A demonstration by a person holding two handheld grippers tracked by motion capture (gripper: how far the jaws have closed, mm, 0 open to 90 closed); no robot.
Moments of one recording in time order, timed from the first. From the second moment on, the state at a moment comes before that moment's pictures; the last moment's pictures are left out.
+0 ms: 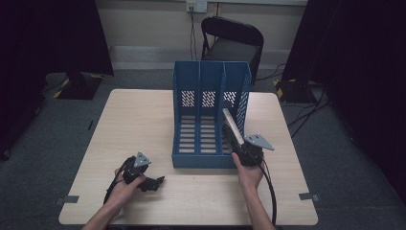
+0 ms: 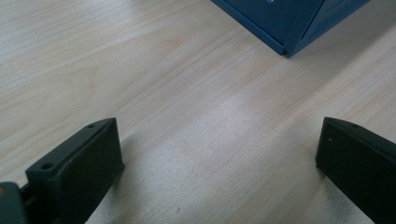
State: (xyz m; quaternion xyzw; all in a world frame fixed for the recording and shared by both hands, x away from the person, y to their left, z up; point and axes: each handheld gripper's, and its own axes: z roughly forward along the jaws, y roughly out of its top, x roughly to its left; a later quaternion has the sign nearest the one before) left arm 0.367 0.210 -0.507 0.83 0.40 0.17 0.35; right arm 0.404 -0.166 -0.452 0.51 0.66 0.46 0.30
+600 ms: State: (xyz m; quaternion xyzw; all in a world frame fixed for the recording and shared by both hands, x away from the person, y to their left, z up) left arm 0.368 0.208 -0.507 0.83 0.40 0.17 0.35; right arm 0.404 -0.161 -0.451 0.53 0.64 0.43 0.35
